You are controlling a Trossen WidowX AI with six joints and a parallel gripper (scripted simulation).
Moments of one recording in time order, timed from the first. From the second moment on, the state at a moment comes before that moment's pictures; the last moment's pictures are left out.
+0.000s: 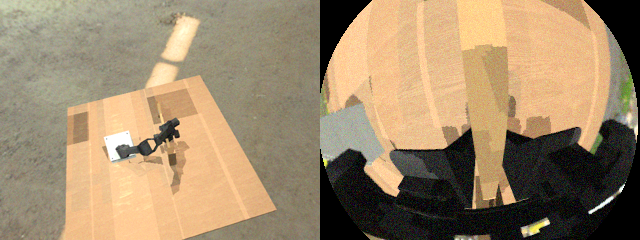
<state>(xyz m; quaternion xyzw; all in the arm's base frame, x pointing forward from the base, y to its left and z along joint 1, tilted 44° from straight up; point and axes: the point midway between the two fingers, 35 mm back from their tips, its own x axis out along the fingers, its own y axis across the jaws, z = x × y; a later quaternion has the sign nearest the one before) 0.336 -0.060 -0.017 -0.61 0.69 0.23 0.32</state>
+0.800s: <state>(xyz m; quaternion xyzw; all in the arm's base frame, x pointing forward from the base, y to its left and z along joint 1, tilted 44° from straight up) 0.337 -0.053 -0.008 -0.61 0.69 0.23 0.31</state>
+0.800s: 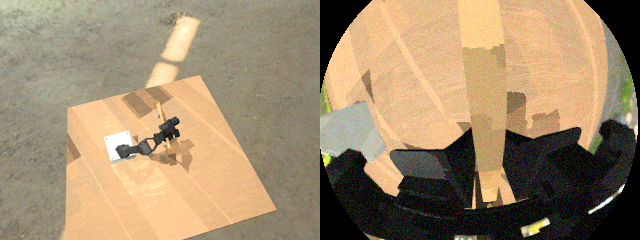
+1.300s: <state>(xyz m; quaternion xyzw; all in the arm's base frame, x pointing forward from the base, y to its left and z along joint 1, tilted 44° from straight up) 0.338 -0.048 -0.002 -0.61 0.69 0.23 0.31</state>
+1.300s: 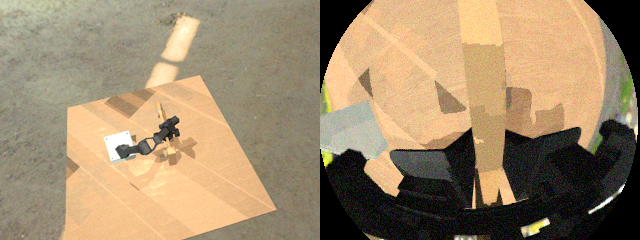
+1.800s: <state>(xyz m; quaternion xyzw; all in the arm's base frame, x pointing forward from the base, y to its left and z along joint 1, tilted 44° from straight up) 0.339 -0.044 0.001 -0.61 0.69 0.23 0.31</state>
